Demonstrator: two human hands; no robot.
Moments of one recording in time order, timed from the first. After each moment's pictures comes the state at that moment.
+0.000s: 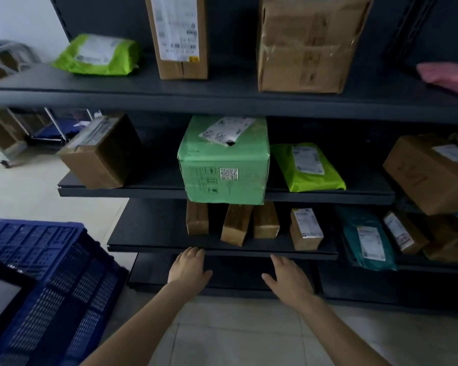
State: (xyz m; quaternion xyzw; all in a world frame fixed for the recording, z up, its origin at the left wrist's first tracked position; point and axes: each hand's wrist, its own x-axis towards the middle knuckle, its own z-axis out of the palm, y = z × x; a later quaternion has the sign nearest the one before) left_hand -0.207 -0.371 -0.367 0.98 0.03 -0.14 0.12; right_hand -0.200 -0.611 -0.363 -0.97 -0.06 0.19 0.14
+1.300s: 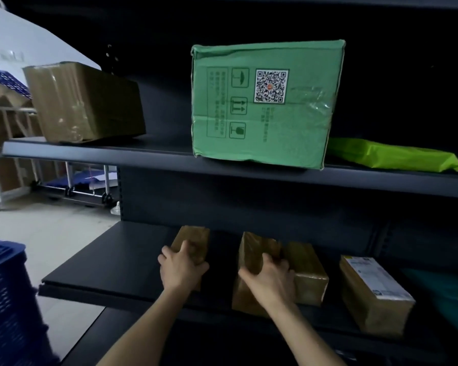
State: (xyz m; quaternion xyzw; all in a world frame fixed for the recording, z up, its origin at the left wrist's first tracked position) left_hand -0.026 -0.329 -0.576 0.92 0.23 0.16 0.27; right_hand -0.035 -0.514 -0.547 -0.97 0.03 -0.04 0.24
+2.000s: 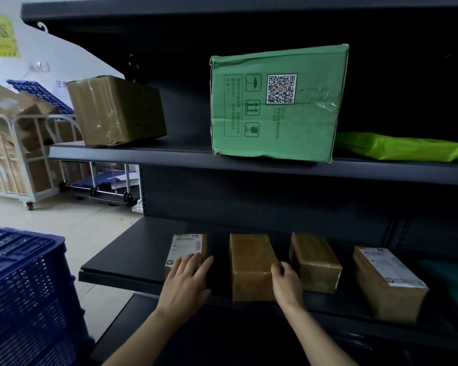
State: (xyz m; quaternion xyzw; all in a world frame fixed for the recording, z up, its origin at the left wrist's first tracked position) left_hand -0.108 -0.301 -0.598 0.97 -0.02 0.25 0.01; right_hand -0.044 -0.515 -0.583 -0.87 0.06 -0.02 0.49
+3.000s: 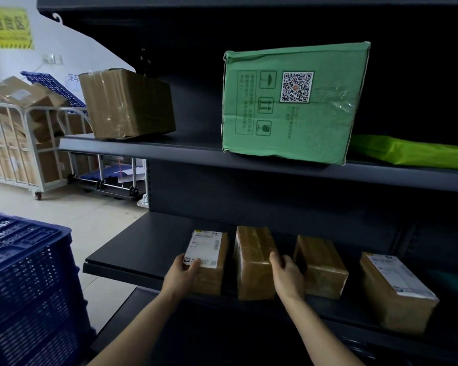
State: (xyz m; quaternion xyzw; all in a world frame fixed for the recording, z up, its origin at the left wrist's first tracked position) left_hand -0.083 -0.288 -0.599 0.76 0.23 0.14 0.59; right_hand -0.032 -0.509 -0.574 -0.87 0.05 -0.04 0.50
